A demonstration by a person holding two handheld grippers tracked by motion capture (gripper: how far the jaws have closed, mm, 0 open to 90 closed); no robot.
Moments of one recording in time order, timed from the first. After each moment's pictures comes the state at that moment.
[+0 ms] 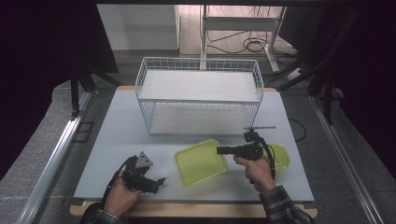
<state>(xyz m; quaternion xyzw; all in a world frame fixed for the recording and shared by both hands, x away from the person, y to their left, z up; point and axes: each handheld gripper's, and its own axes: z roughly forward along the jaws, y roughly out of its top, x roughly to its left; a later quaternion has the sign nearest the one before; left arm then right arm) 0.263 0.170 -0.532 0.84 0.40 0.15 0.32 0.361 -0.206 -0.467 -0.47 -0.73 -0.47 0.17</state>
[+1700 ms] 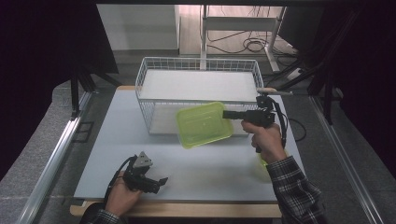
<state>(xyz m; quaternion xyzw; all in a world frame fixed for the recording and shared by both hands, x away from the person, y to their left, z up) 0.264 0.170 -0.533 0.84 0.38 0.12 0.37 0.397 -0.210 -0.359 -0.47 -0.69 -0.53 0.14</state>
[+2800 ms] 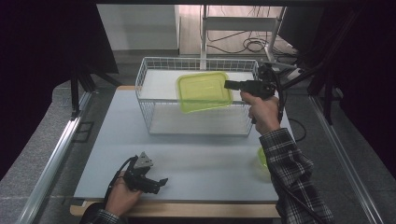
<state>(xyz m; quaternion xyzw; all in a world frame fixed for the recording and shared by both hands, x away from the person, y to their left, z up) 0.264 0.169 -0.534 0.84 0.38 0.12 0.37 0.445 -0.197 -0.307 -0.49 -0.67 -0.56 0.06</state>
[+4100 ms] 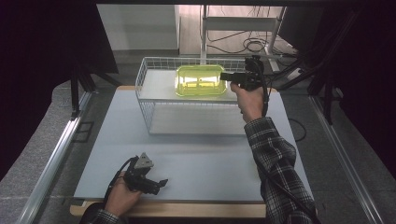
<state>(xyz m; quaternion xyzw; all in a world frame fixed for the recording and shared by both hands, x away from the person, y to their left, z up) 0.264 0.169 -0.536 0.85 0.38 0.12 0.36 0.474 -0.166 -0.309 -0.52 -0.68 -0.51 -0.06</state>
